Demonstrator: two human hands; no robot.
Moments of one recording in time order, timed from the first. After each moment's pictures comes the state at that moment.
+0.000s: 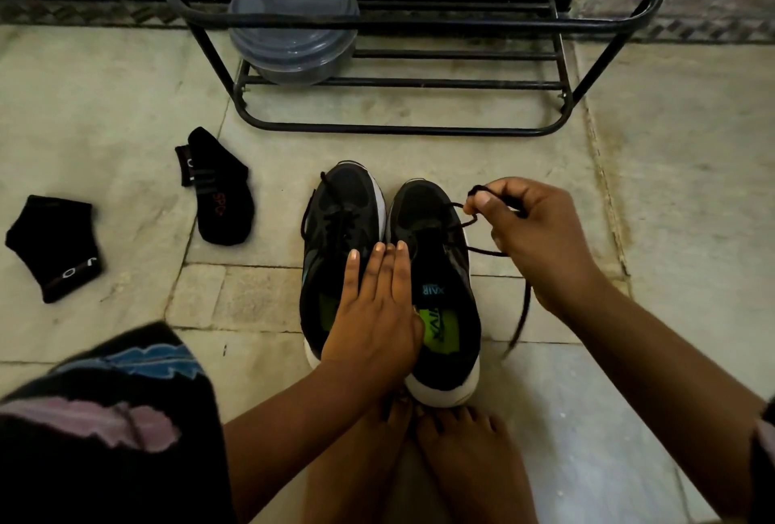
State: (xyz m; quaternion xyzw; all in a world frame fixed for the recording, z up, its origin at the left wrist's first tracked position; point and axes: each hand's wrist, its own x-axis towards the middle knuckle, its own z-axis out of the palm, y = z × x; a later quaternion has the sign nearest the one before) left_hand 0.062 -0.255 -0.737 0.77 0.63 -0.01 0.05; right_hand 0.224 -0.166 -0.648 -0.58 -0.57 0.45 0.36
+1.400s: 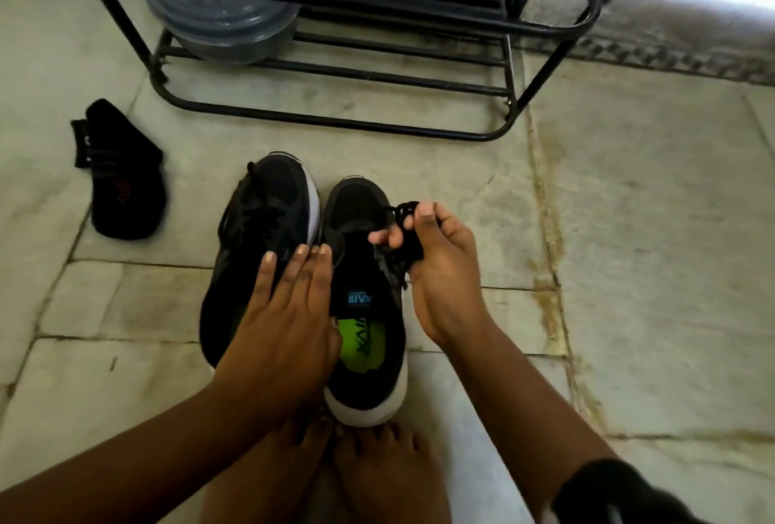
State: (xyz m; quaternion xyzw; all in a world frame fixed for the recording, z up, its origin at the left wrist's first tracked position) left_hand 0.057 -0.254 -0.739 0.78 0.63 -0.03 0.03; right_hand 0.204 -0.185 -0.688 -0.47 -0.29 0.67 0.50
